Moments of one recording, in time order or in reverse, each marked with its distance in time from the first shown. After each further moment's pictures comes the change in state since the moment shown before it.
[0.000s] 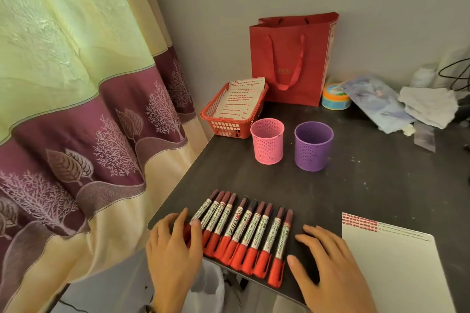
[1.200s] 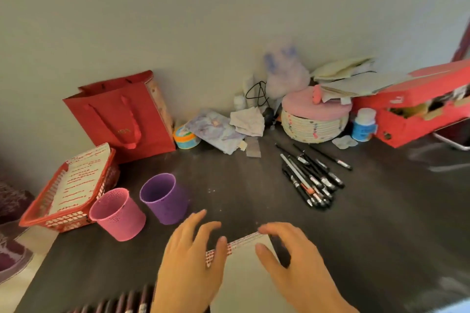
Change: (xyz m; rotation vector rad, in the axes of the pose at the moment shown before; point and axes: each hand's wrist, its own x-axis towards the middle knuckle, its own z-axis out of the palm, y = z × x) left_hand -0.035 0.262 0.038 -0.133 -0.456 0.825; right_hand -0.033 0.113 -0.105 0.396 0.445 0.254
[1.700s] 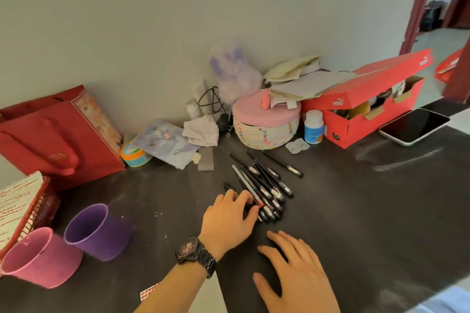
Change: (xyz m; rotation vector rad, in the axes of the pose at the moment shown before) left_hand 0.130 0.126 0.119 0.080 -0.265 0.331; right_hand 0.000 0.066 -0.074 -0.545 -0.174 0.148
